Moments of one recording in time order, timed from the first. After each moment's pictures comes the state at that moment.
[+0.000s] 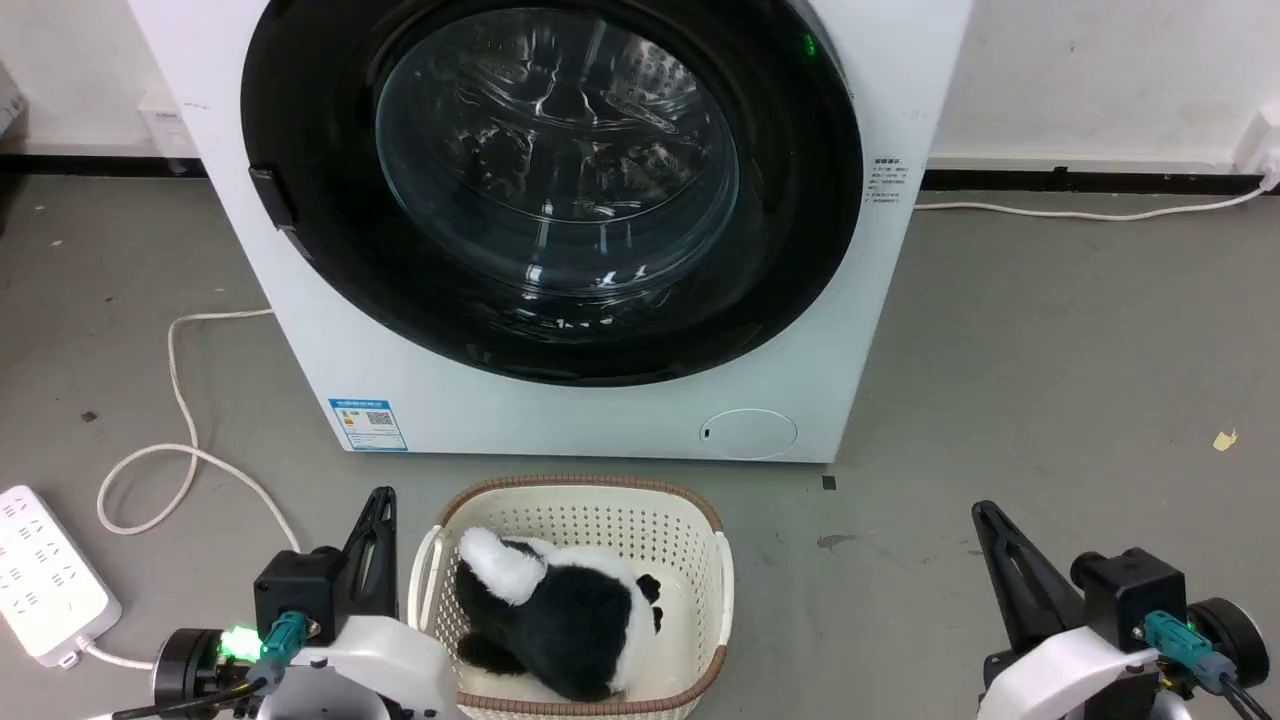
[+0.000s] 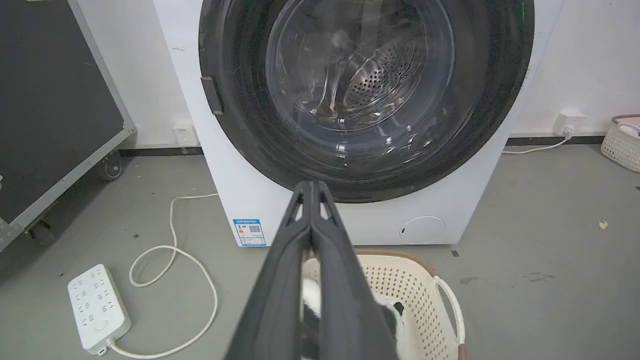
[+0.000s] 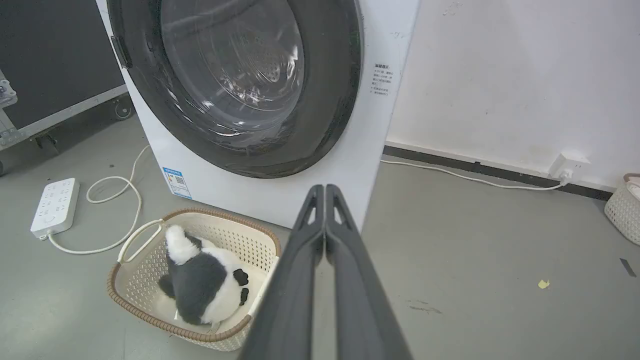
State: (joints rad) left arm -0.01 0.05 0.00 0.00 -0.01 0.00 0.00; right arm 0.01 -0.06 0.00 0.00 0.01 0.13 0.00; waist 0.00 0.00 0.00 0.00
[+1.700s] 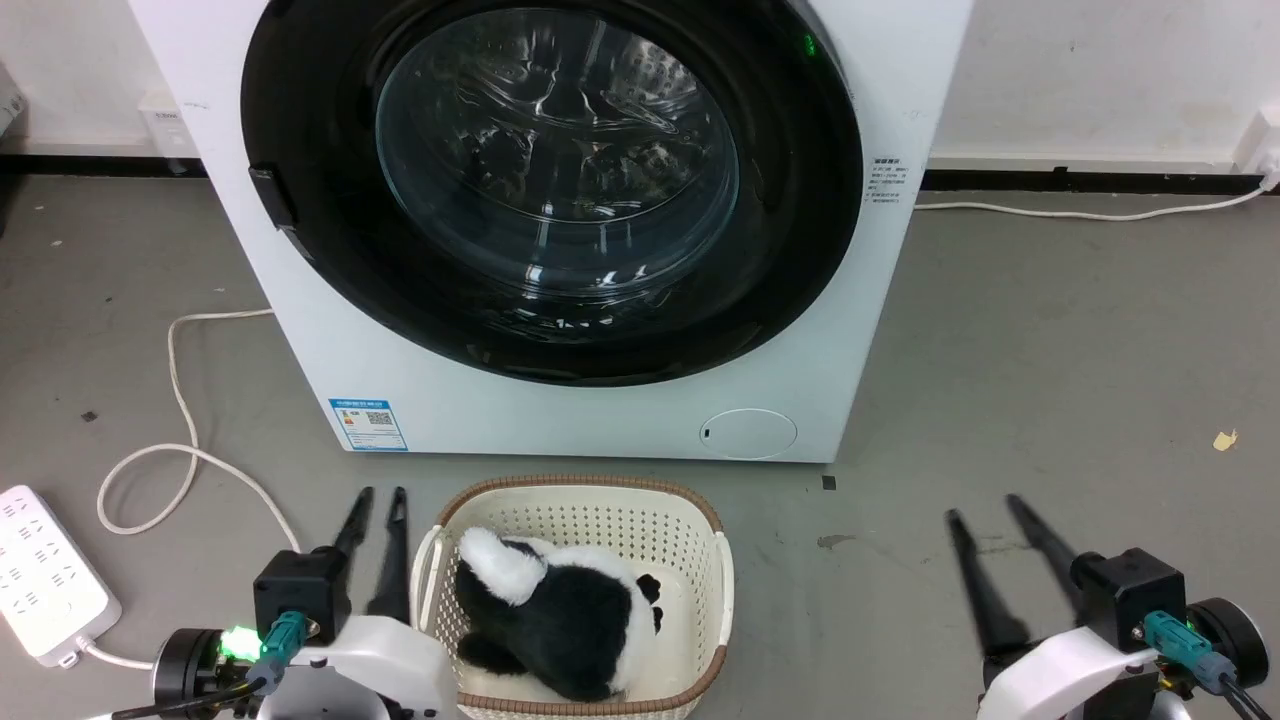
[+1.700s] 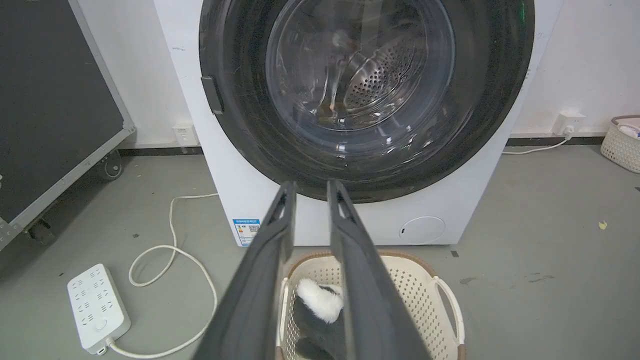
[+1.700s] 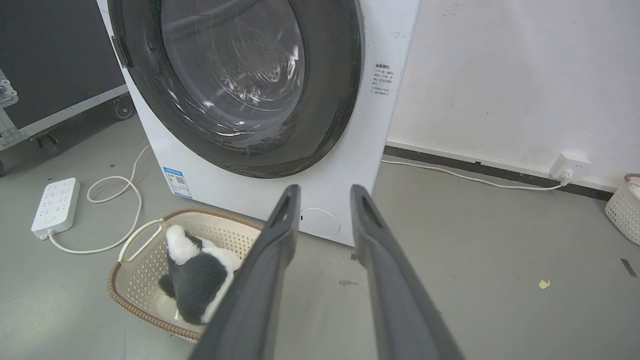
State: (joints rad) left arm -0.02 0.05 0.00 0.00 -0.01 0.00 0.00; right arm 0.01 -0.06 0.00 0.00 0.01 0.13 0.00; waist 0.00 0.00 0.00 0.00
